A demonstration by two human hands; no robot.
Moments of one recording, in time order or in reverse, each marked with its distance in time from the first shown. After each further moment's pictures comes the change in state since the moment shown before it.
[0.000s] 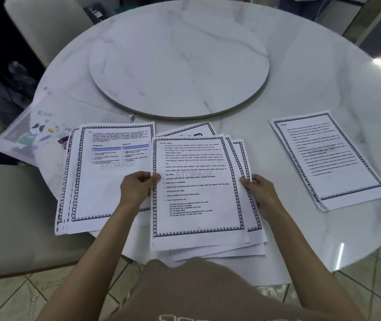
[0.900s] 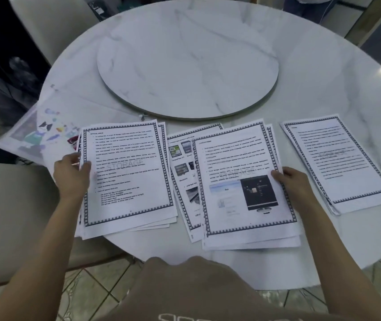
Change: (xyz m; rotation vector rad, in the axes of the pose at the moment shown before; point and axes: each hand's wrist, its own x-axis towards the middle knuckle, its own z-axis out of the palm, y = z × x) left_hand 0.061 -0.014 -0.131 0.328 0.450 0.182; right_hand 0.006 -0.029 -0.026 -0.290 0.148 -0.124
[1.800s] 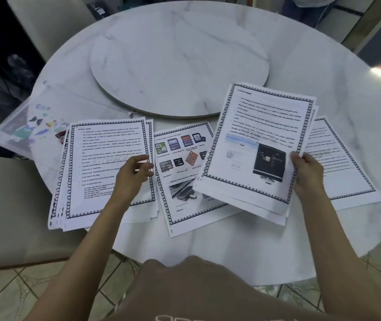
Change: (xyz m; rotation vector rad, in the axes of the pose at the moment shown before) left_hand -0.101 0.070 0.073 -0.456 -0.462 0.022; right_hand 0.025 -0.009 -0.047 0.505 0.222 0.016
